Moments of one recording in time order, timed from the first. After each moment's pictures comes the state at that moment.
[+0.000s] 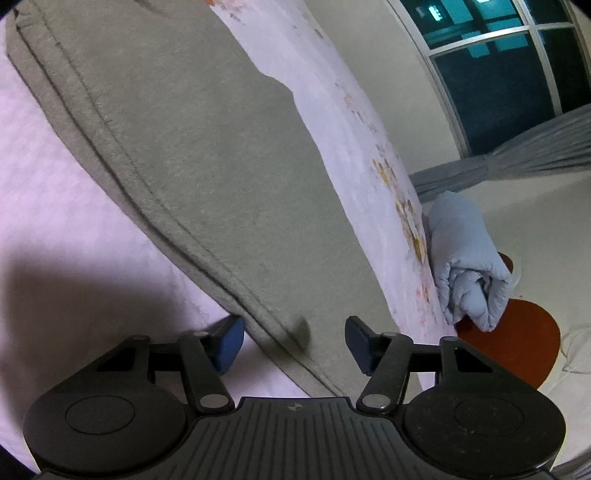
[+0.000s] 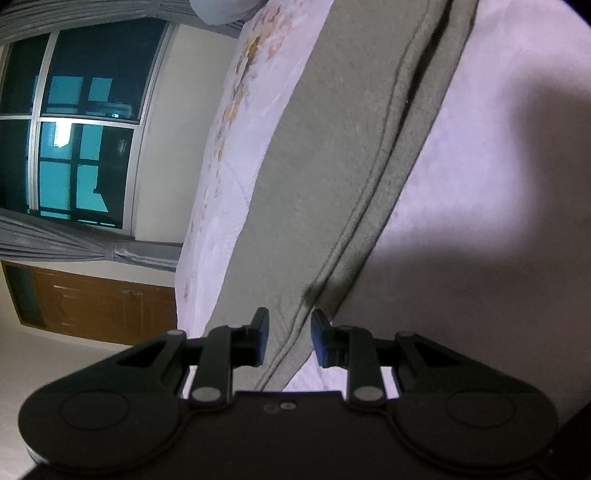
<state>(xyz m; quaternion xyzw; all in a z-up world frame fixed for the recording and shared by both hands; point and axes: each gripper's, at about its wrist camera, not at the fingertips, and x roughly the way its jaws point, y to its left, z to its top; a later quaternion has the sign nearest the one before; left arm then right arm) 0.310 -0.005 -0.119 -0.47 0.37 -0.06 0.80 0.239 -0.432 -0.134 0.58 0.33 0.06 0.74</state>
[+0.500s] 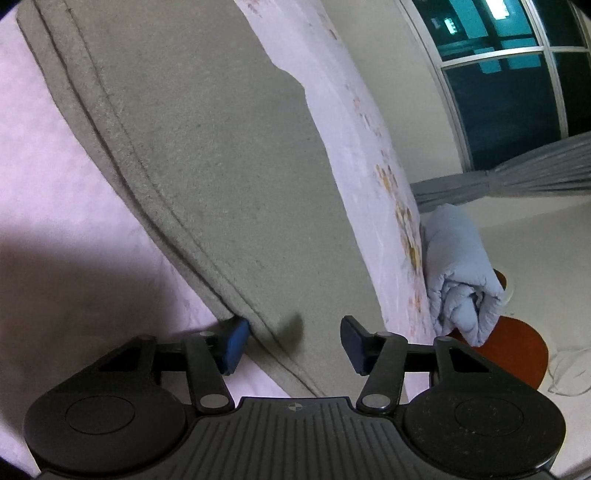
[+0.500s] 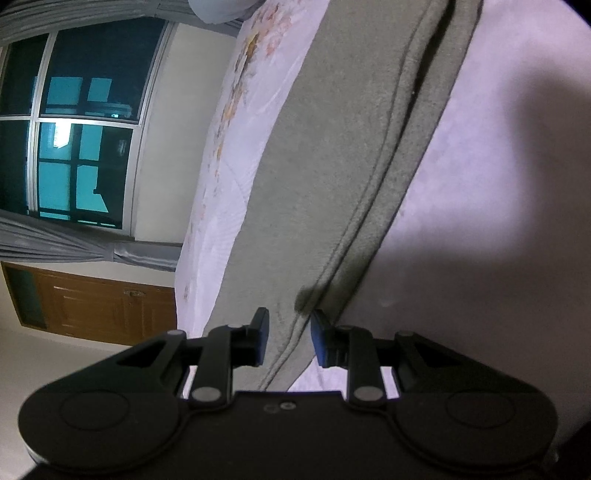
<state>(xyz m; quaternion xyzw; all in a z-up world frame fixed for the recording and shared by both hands) 0.317 -0.001 -0.127 -0.51 0.37 -0.05 0.78 0.238 -0.433 -0.142 0.58 0.33 0.06 0.74</state>
